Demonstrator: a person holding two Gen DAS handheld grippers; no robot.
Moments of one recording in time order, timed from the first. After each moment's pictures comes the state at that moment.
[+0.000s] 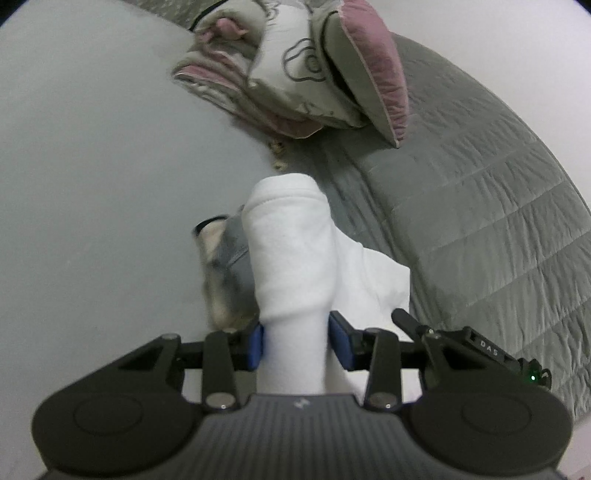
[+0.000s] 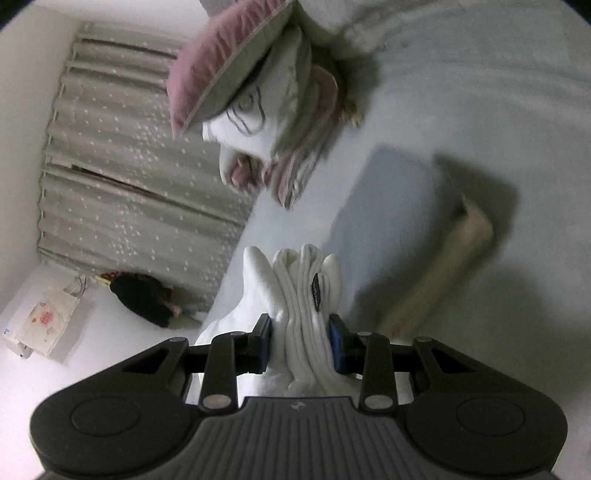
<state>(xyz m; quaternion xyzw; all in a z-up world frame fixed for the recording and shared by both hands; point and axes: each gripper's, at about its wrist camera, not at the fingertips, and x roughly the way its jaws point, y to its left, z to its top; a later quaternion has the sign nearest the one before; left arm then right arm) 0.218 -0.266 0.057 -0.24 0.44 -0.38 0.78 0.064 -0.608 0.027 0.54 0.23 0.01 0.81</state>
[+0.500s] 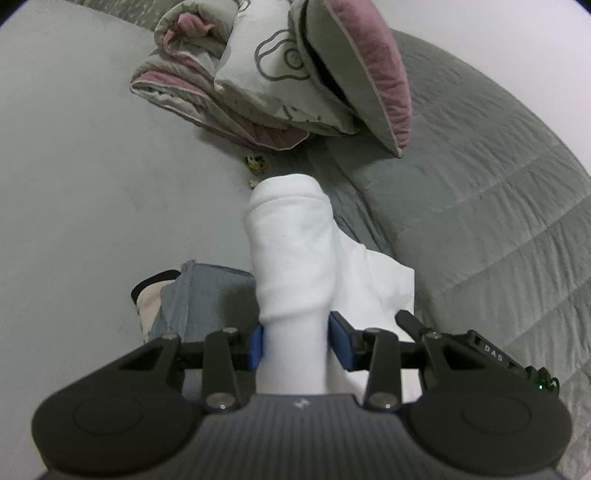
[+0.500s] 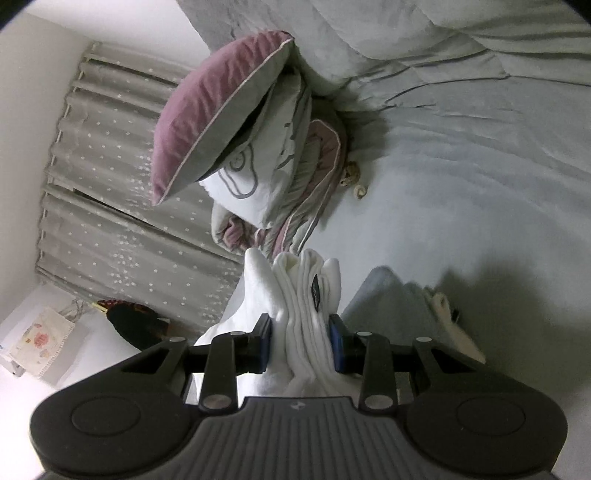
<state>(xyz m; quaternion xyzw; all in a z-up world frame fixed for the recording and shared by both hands) 0.302 -0.364 0.034 -0.23 0.43 -0.38 0.79 0.137 -0.698 0.013 0.52 0.19 0.00 0.83</state>
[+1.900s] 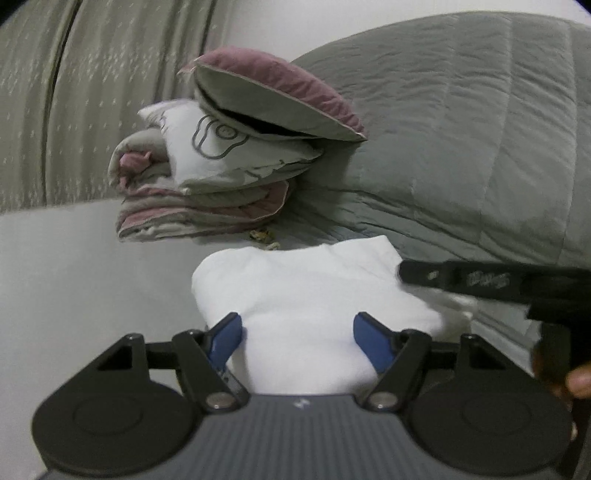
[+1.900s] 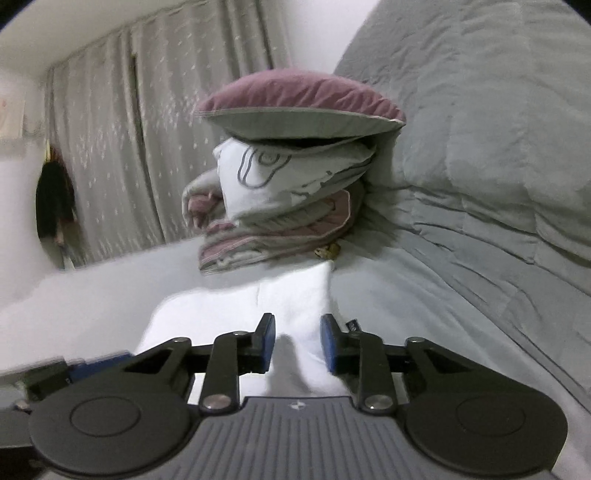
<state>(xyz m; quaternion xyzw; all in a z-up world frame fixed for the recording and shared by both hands) 0.224 -0.398 -0.012 0.01 0.21 -0.37 0.90 0.119 -0.612 0.003 0.14 0.14 -0.12 0.97</state>
